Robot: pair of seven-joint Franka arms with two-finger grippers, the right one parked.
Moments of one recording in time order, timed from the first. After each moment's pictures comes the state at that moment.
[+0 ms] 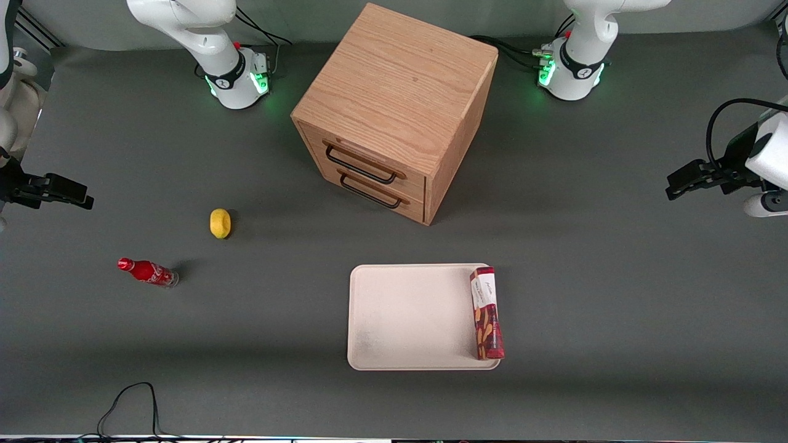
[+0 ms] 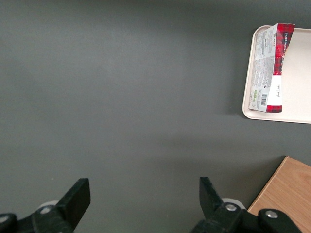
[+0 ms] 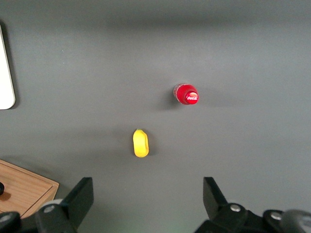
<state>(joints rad) -0.02 0.02 -0.01 -1.62 -0.01 1.65 -0.13</state>
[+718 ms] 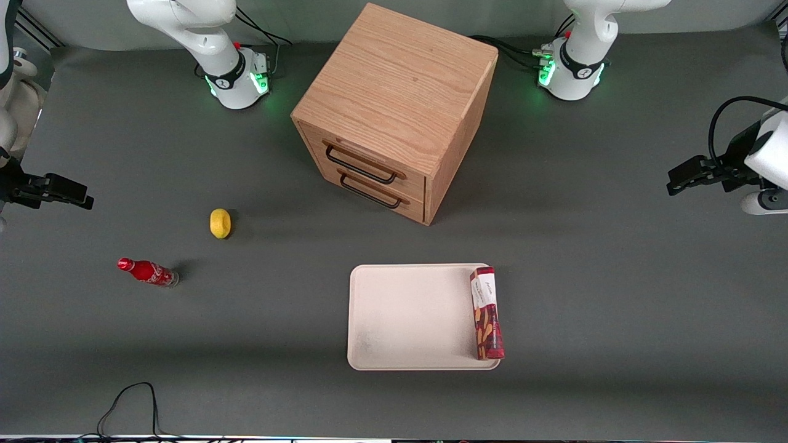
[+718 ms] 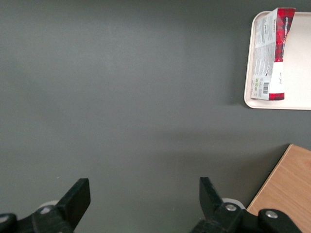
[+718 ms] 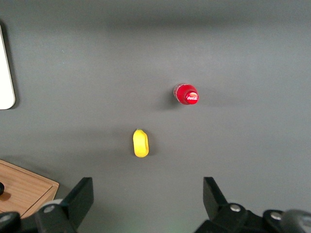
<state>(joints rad) -0.02 0.03 -0.01 -1.62 -0.01 1.62 -0.06</state>
